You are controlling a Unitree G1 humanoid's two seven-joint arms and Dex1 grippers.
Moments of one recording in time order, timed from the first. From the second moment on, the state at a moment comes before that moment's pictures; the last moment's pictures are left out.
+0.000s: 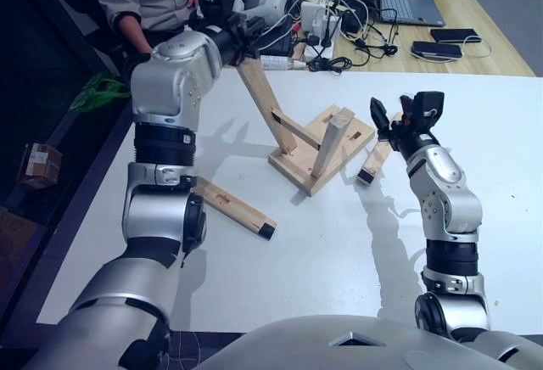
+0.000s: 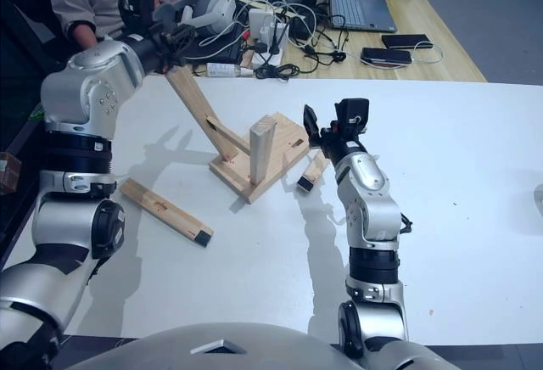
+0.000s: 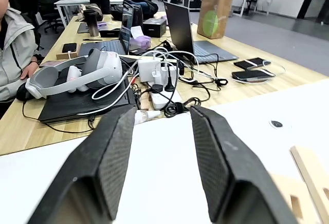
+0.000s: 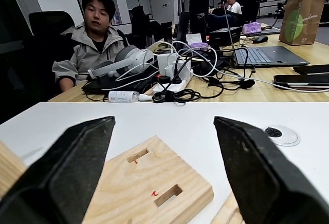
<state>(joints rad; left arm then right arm) -0.93 0.32 0.02 0.36 -0.27 0.72 -0.30 -0.26 -0.06 -0.10 -0.15 0.23 0.48 0.17</state>
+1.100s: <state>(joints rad) -0.70 0.26 -0.01 -0.26 -0.53 1.08 -0.30 -0.13 0.03 -0.05 -0.24 0.28 0.46 0.08</state>
